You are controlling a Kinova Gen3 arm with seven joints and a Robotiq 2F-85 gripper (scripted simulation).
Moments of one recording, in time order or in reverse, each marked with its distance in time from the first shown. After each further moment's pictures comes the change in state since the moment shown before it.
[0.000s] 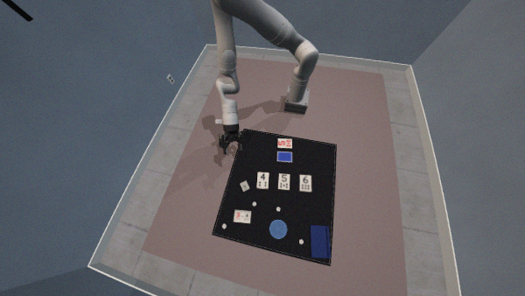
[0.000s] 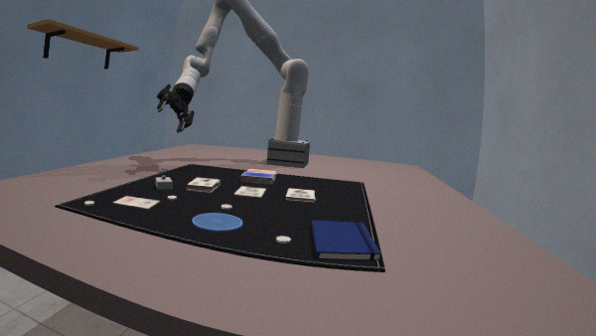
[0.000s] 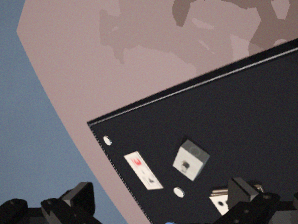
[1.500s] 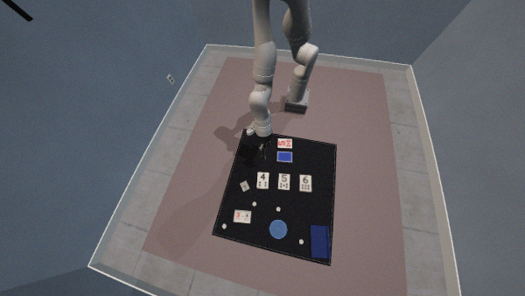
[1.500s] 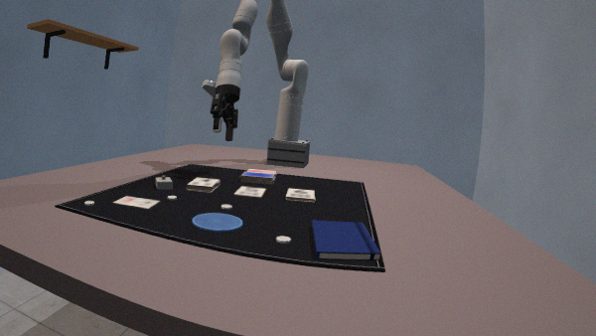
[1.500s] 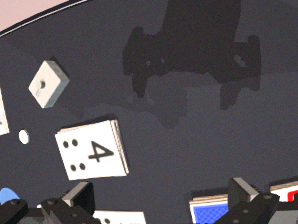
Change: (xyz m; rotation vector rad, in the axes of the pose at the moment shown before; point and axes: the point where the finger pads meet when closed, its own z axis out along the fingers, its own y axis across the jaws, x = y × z) arm -0.115 0.124 0.013 -0.517 0.197 -0.310
